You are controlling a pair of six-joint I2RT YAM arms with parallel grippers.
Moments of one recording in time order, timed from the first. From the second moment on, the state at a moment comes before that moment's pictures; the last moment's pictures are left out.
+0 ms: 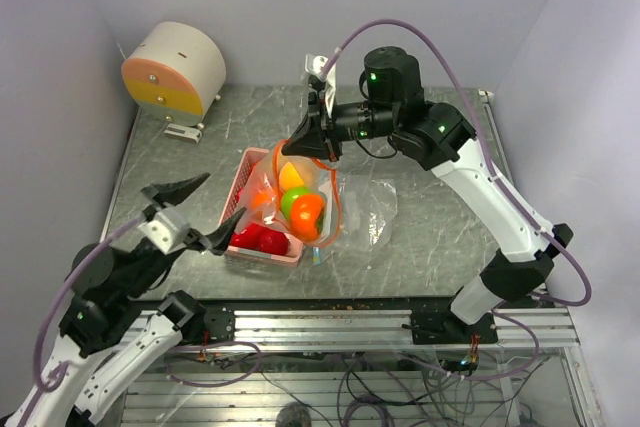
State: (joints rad) left arm -0.65 0.22 0.79 -0.30 0.07 0.20; right arm 0.82 1.60 2.01 -0.72 -0.72 -0.14
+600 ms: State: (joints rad) left arm -0.65 0.37 0.75 -0.15 0.29 0.31; right arm 0.79 1.64 2.05 -0.70 -0.71 -0.03
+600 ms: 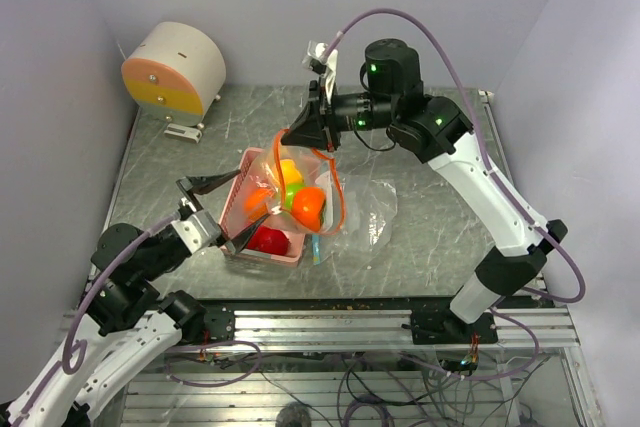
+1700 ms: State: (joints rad) left arm -0.65 0.47 0.75 -0.10 0.41 0.40; right arm 0.75 1.66 2.06 -0.66 -0.73 0.05
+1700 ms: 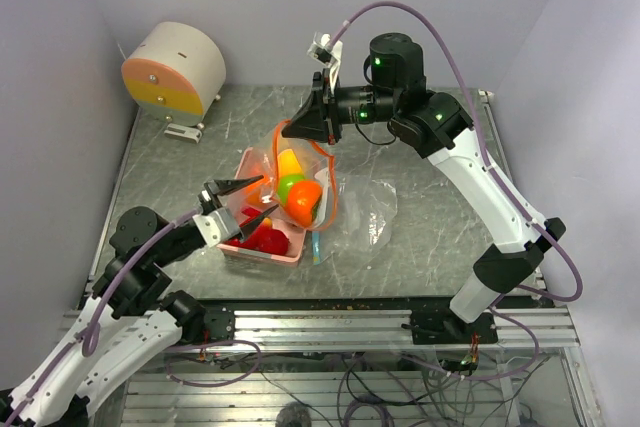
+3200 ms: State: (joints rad) left arm -0.65 0.32 0.66 -0.22 0.15 0.20; right arm 0.73 1.44 1.58 -0.51 -0.42 -0.06
